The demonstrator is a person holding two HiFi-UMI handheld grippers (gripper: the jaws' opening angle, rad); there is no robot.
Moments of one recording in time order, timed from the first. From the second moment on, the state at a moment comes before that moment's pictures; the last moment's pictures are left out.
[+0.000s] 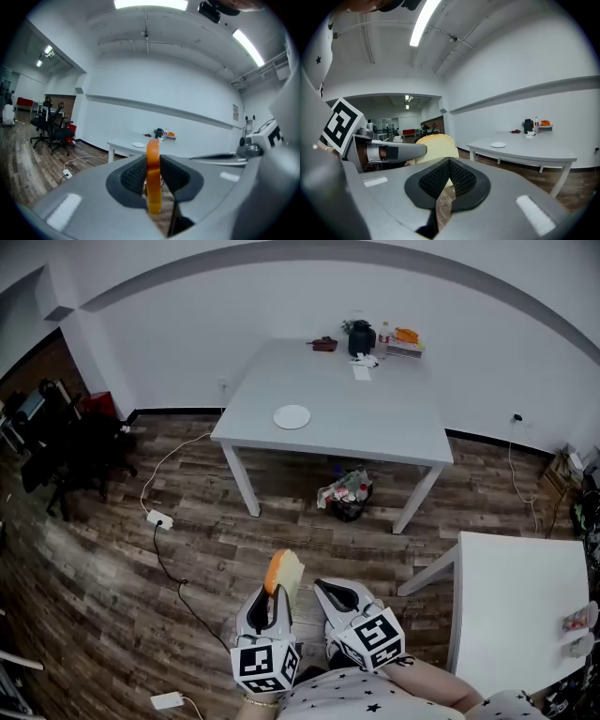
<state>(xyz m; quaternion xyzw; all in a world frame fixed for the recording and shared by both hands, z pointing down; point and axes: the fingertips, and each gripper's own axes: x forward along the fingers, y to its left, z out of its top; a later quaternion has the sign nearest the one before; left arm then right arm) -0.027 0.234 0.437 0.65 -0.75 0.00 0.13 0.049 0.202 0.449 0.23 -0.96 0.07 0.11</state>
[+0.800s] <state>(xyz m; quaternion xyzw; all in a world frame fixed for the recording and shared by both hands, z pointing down) -0.039 0.034 0.436 0.64 -0.75 0.00 0.15 0.030 0.004 0.445 0.22 -0.97 0.07 0.10</state>
